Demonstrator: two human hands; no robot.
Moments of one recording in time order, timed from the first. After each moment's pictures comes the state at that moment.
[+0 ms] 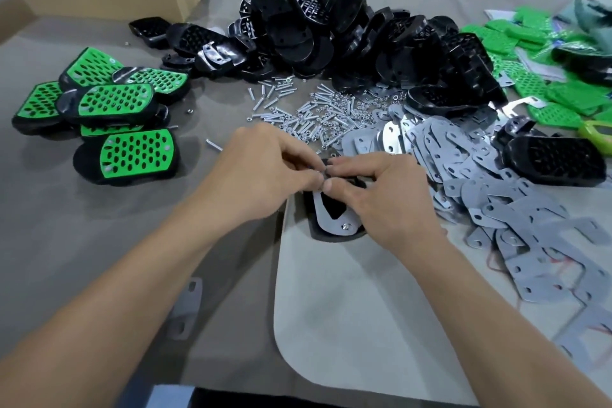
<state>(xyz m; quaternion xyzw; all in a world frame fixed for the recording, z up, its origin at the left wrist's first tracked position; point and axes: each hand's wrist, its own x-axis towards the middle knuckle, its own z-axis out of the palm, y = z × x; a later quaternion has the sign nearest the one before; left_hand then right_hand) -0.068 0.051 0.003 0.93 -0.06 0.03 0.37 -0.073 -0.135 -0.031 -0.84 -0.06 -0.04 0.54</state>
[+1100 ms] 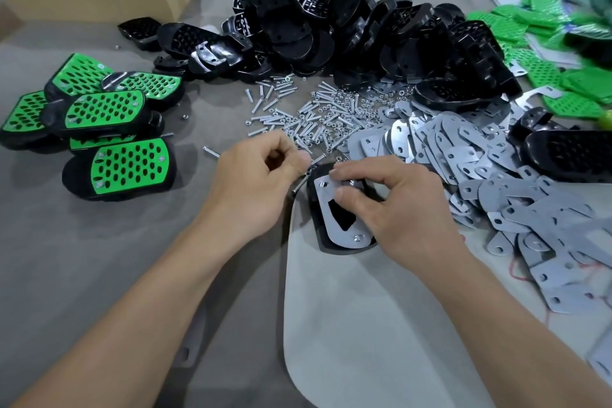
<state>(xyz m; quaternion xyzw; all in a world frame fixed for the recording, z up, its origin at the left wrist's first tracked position) -0.060 0.059 -0.031 0.89 -0.03 0.11 0.44 -0.080 -0.138 -0.032 -0.86 -0.09 -0.07 0.49</state>
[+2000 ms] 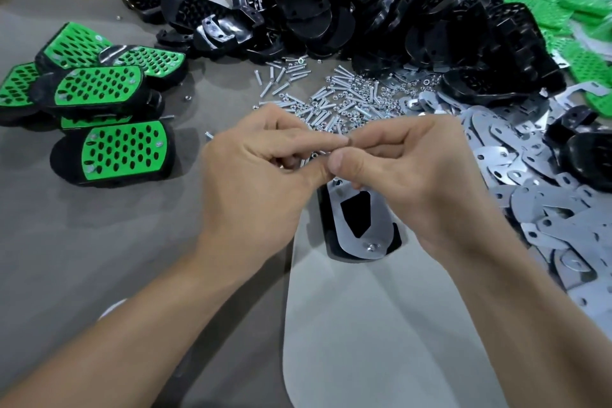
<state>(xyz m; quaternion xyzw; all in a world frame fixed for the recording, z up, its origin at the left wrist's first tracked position) -0.073 0.045 -0.026 0.78 -0.10 0.27 0.55 -0.060 -0.124 0.002 -0.72 -0.14 0.05 0.67</state>
